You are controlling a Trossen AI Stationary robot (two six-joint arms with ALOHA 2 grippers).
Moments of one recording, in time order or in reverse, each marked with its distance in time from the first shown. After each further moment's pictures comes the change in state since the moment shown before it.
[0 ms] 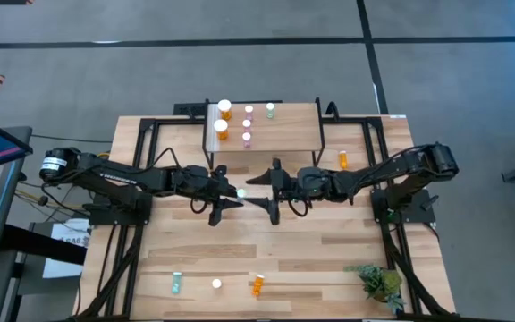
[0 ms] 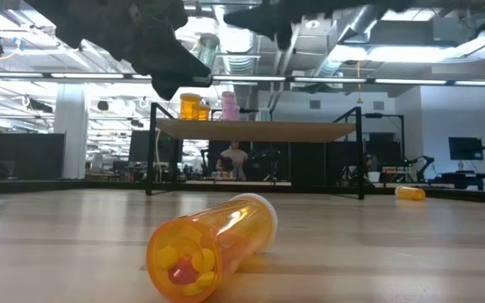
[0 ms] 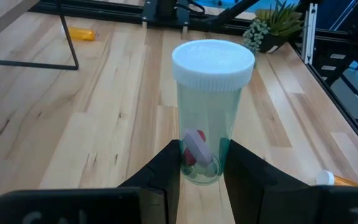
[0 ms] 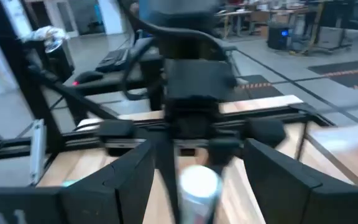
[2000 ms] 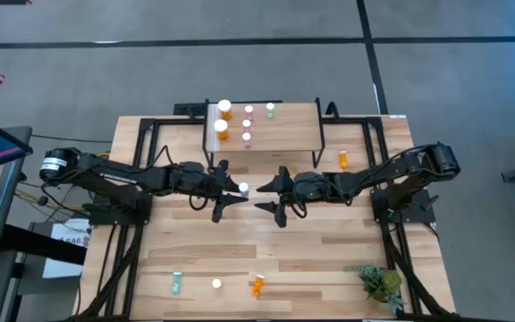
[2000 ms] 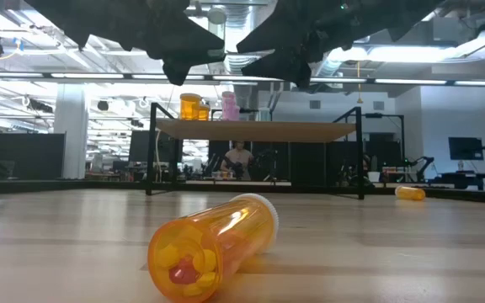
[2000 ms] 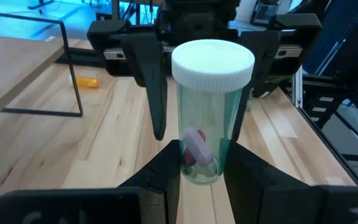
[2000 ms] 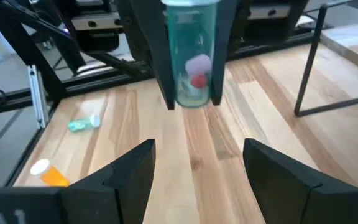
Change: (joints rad) left arm 0.012 0.000 0.000 0.170 0.001 -0.006; right arm -0.003 -0.016 -0.091 -0.159 -0.041 0.140
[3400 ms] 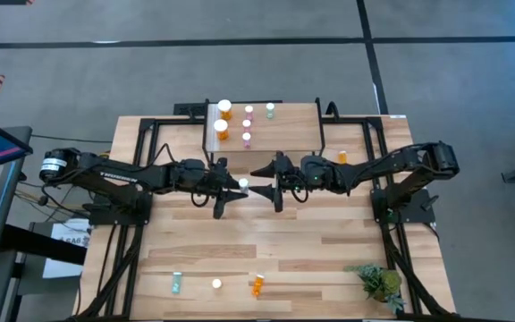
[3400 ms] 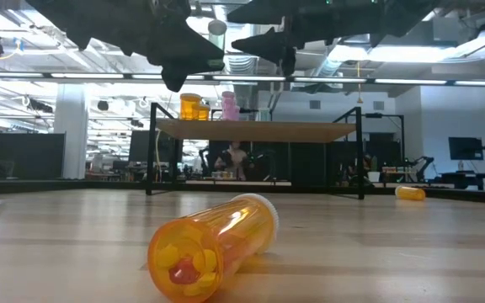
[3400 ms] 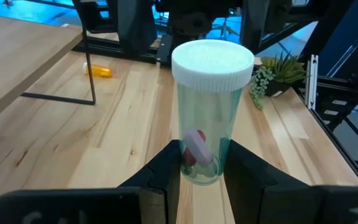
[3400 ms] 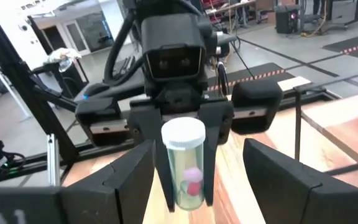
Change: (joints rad) left arm 0.032 -0.001 0.000 -0.030 -0.009 -0.038; right arm -0.109 0.000 0.000 0.247 -0.101 0.007
